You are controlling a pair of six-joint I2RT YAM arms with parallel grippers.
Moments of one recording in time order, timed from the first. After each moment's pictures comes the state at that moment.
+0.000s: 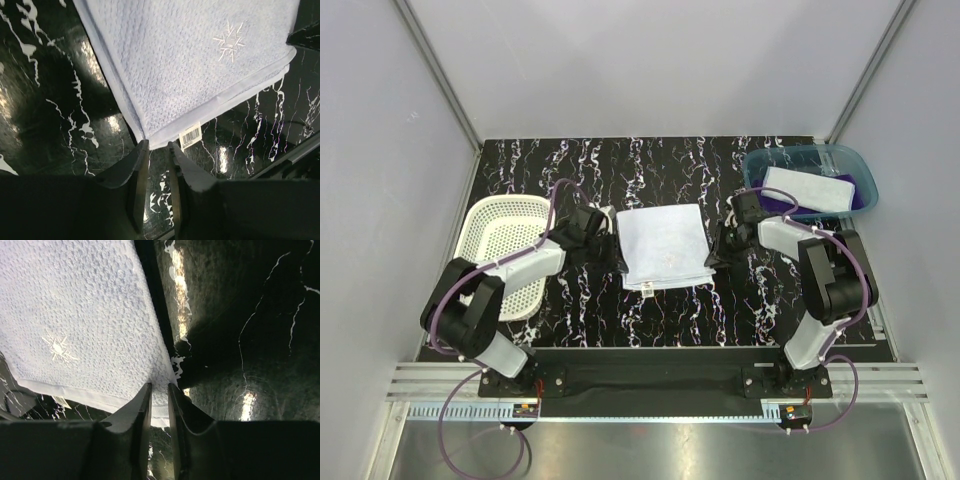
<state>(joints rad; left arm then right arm) -0.52 1.53 0.87 -0.27 0.28 -0.56 0.25 1.75 0.98 -0.40 -0.31 0.45</state>
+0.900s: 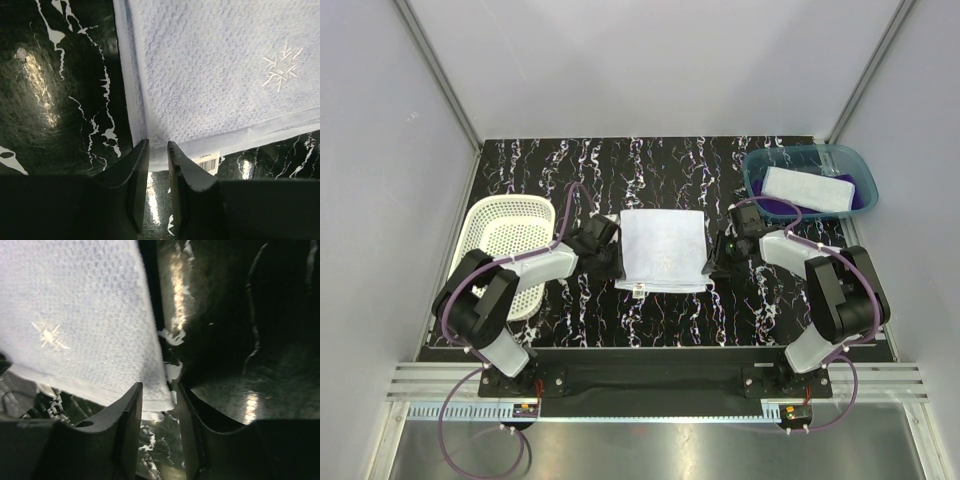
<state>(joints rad) -0.60 1.61 0.85 -0.27 0.08 -0.60 0.30 1.61 0.85 -0.34 -0.27 0.54</state>
